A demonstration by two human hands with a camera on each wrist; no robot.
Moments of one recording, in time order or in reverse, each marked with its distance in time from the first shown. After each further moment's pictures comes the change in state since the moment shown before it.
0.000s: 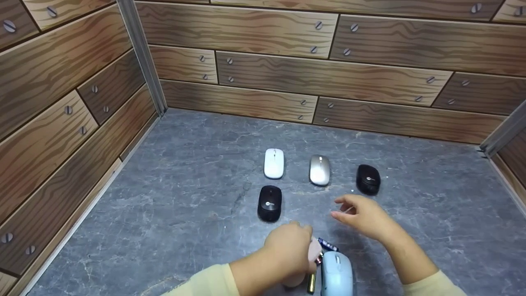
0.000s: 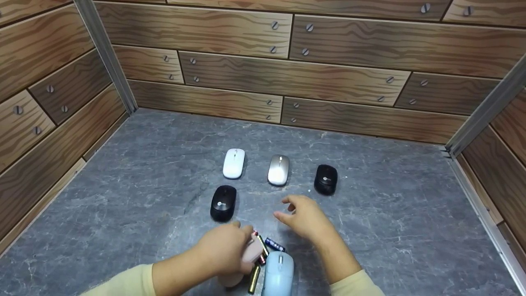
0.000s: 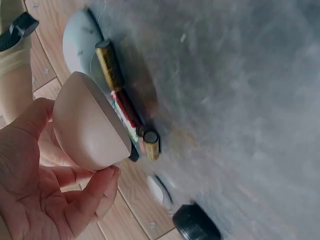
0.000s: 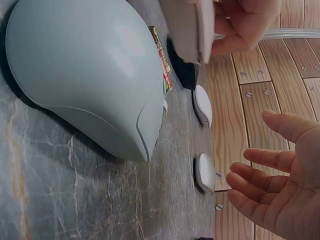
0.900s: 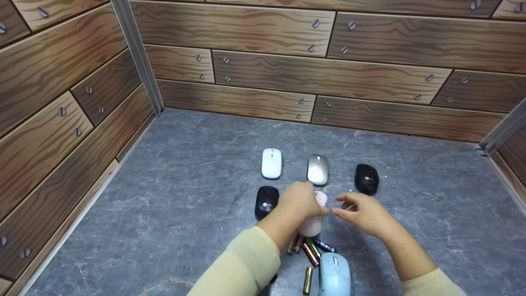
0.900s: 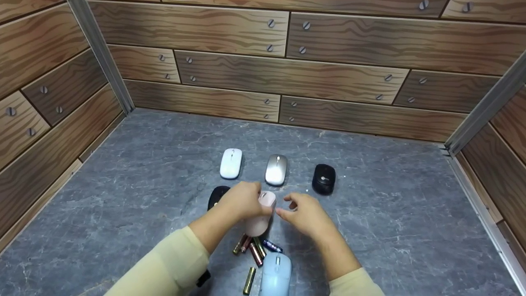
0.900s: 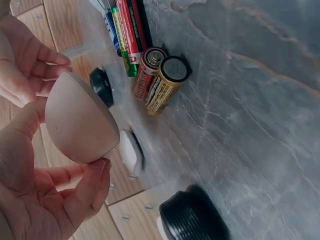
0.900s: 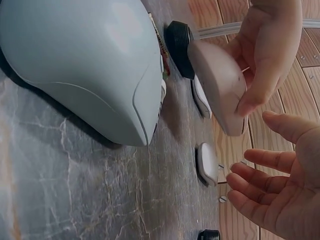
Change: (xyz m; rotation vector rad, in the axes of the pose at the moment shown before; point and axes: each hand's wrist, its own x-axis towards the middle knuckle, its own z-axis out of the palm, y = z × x) left_hand 0.098 -0.006 -0.014 -0.335 -0.034 -0.284; right_hand 0.006 0.011 -0.004 0.039 -0.001 0.020
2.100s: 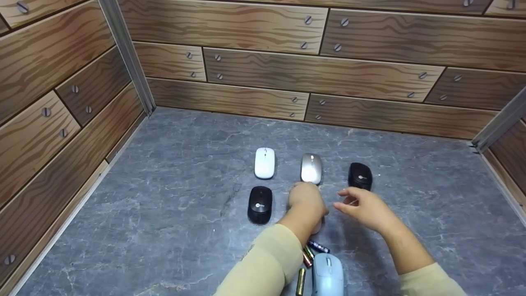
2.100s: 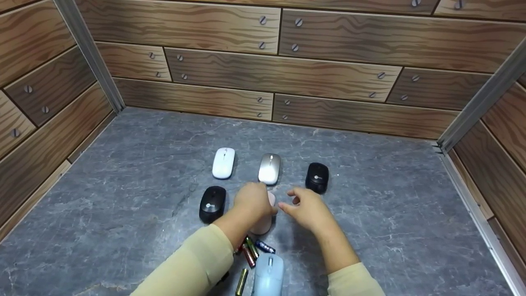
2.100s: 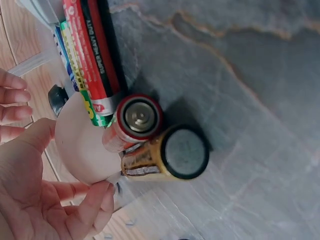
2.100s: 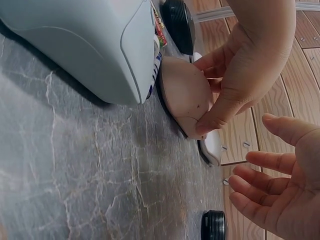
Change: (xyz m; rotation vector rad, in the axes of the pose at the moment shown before) left_hand 0.039 0.033 0.038 0.299 -0.018 -0.203; right_hand 0.006 0.017 -0.012 -0.015 0.036 0.052
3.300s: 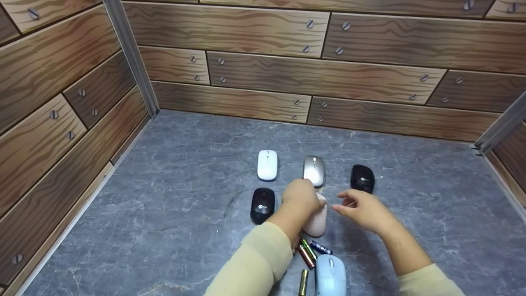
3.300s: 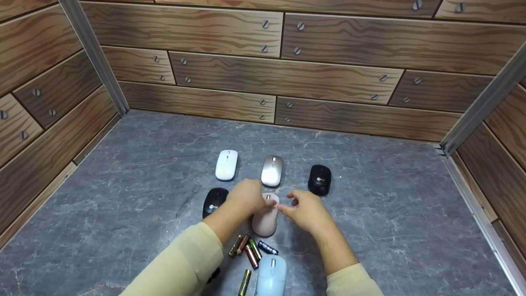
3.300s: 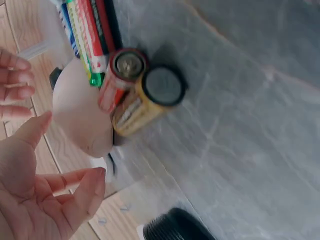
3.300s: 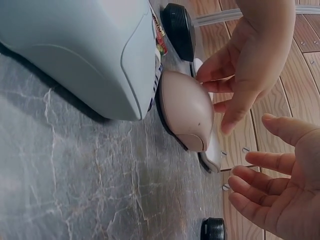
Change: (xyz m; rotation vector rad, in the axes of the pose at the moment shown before) left_hand 0.000 -0.025 -0.011 -0.199 0.046 0.088; right_hand 0.001 -0.005 0.005 -0.013 0.005 -0.019
